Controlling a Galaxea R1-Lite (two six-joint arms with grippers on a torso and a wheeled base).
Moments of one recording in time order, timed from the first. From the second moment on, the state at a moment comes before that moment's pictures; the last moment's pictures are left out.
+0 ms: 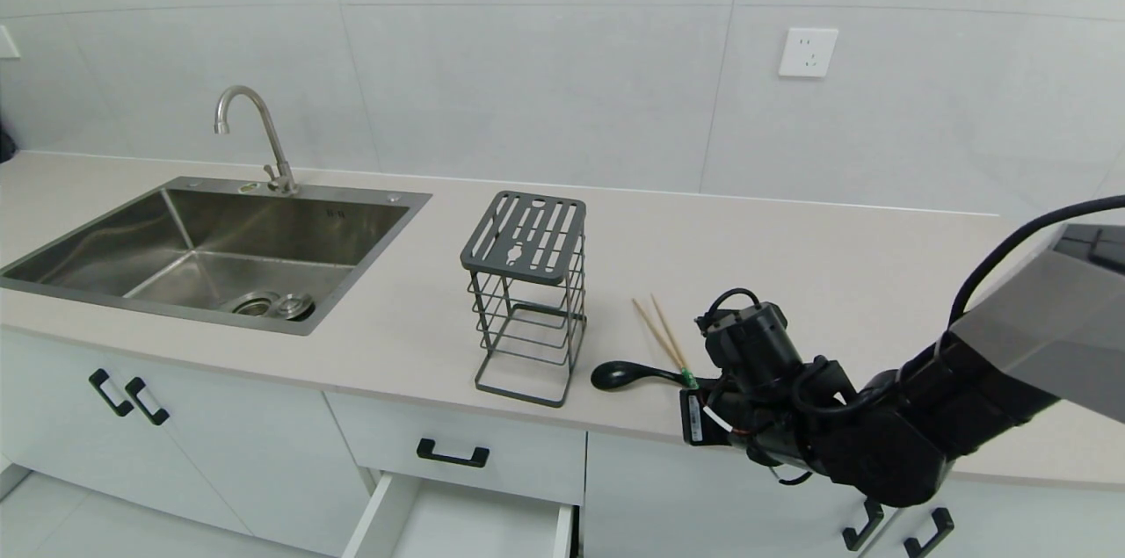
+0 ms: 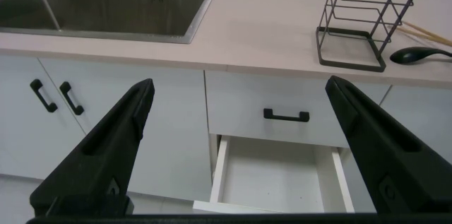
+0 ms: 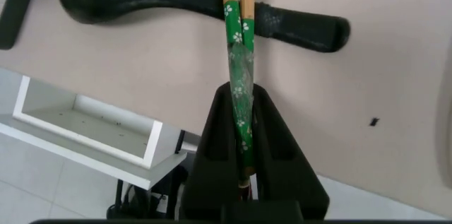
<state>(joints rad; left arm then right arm) 0.00 0.00 0.00 0.00 -0.04 0.01 0.62 2.11 -0.76 -0.47 -0.21 0.46</state>
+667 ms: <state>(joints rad) 0.00 0.00 0.00 0.00 -0.04 0.01 0.61 1.83 -0.68 -0.48 -0.23 0.45</state>
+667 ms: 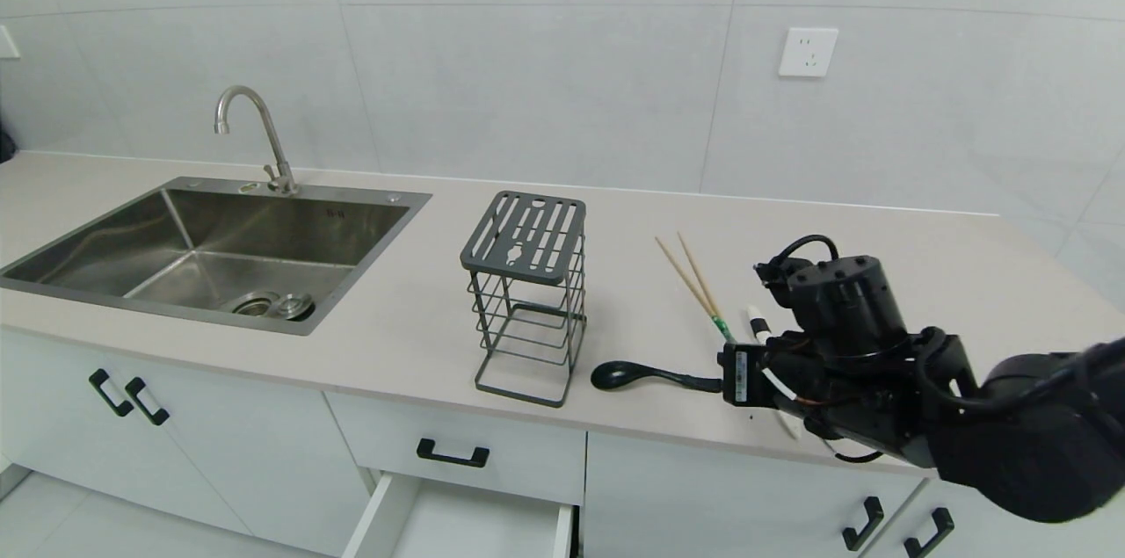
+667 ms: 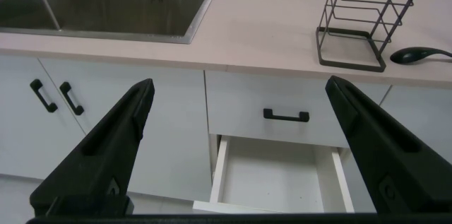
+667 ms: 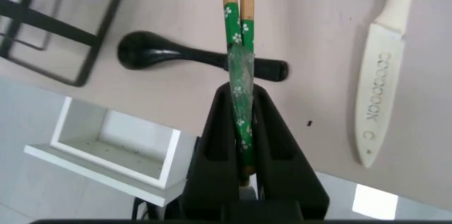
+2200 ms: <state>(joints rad) 0.00 0.00 0.00 0.00 -0.04 0.01 0.90 1.53 -0.41 -0.64 0.05 0.02</state>
